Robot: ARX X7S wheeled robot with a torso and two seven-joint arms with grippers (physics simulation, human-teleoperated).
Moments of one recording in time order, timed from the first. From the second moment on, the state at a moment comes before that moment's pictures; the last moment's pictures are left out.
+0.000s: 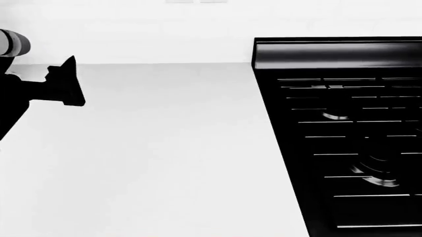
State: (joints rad) left arm -1.02 -1.19 0.60 0.42 -1.42 -0.50 -0.64; right arm 2.36 0.00 -1.50 1.17 1.79 0.26 0.02
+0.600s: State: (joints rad) left arm -1.06 -1.19 0.59 0.43 -1.45 -0.55 -0.68; right arm 2.35 0.00 -0.57 1.01 0.85 0.43 -0.05
